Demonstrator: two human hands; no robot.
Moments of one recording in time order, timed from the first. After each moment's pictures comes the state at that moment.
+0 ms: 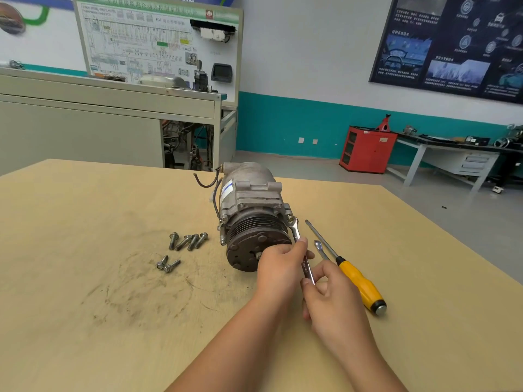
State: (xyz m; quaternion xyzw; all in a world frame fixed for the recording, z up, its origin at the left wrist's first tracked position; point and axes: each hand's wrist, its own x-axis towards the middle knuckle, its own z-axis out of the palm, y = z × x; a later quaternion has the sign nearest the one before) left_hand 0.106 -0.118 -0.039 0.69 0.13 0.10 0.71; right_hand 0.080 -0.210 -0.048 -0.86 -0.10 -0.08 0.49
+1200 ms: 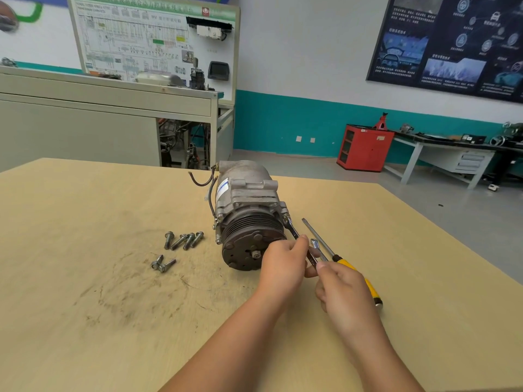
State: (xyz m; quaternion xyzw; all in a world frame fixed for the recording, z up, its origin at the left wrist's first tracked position) left_hand 0.114 -0.124 -0.041 0.73 0.07 0.11 0.67; right_hand 0.088 -0.219 -0.038 -0.81 -0.05 -0.04 0.58
